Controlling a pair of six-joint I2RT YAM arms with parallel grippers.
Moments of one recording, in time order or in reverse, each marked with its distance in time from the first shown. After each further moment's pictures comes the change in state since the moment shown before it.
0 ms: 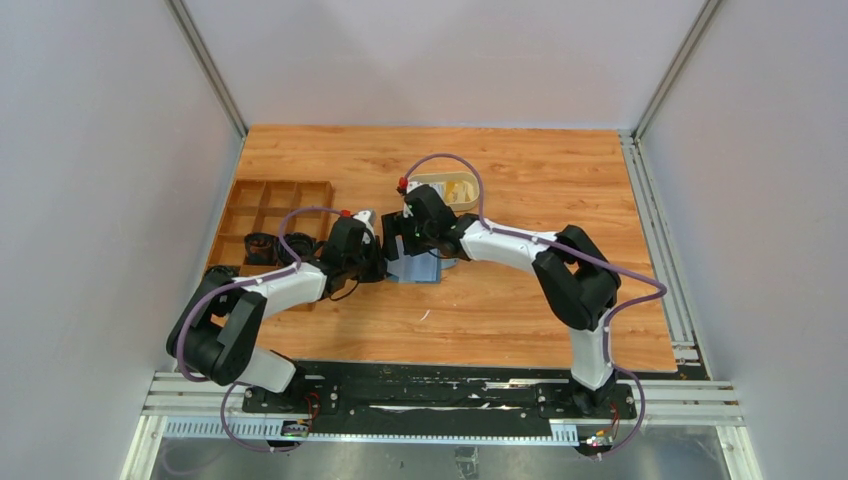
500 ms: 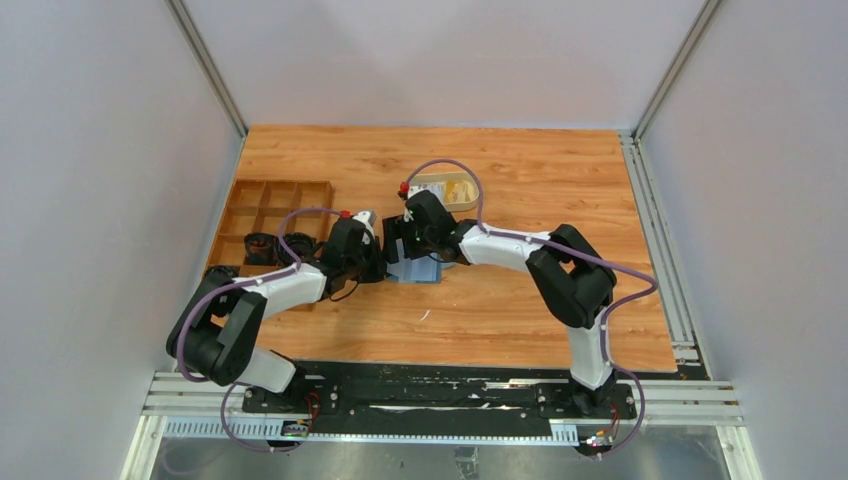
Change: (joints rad) left arm 0.000 -0.001 -0.007 0.007 -0.003 -0.001; right arm 0.000 0.044 -0.019 0.076 -0.003 0.010
